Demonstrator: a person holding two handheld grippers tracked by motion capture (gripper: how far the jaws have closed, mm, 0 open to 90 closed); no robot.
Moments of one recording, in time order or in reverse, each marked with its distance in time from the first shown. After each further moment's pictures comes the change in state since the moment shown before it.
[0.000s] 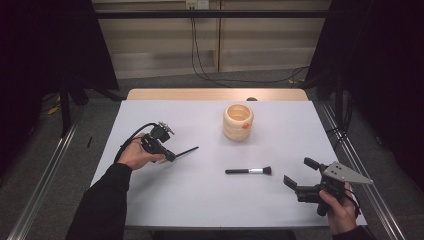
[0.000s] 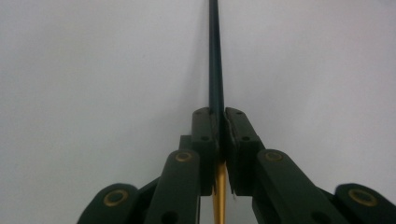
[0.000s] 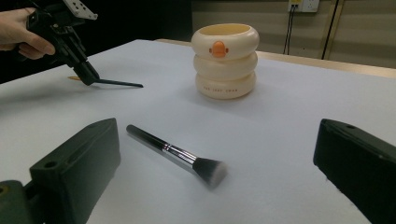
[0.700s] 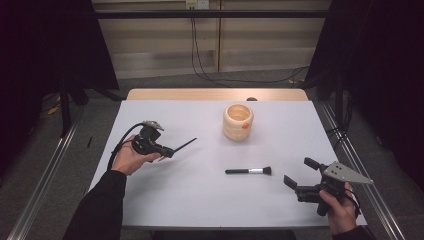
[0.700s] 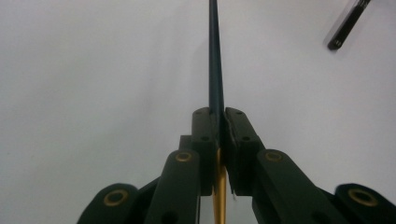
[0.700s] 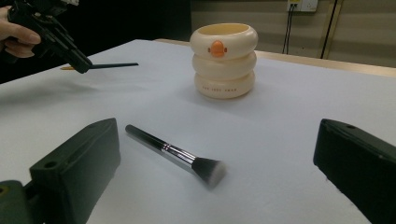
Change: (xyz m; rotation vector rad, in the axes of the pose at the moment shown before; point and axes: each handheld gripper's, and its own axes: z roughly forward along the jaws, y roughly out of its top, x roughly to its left) left arm -0.002 -0.021 -0.020 -0.243 -0.030 -0.082; right arm 0.000 0.000 0.000 -0.004 -0.001 0.013
